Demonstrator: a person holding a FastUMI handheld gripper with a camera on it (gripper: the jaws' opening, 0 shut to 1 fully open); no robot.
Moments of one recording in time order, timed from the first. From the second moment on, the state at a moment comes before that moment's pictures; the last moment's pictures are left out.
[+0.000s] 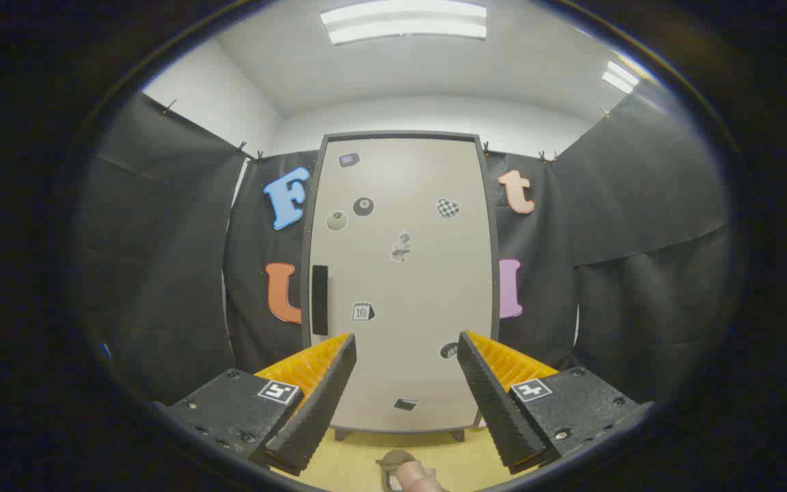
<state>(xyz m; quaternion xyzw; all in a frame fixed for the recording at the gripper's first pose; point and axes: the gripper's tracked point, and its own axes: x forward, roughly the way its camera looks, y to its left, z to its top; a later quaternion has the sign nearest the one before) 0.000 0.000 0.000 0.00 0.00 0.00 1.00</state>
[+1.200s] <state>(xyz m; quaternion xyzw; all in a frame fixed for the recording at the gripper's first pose) 0.080 0.015 -0.032 0.01 0.03 -0.01 1.00</state>
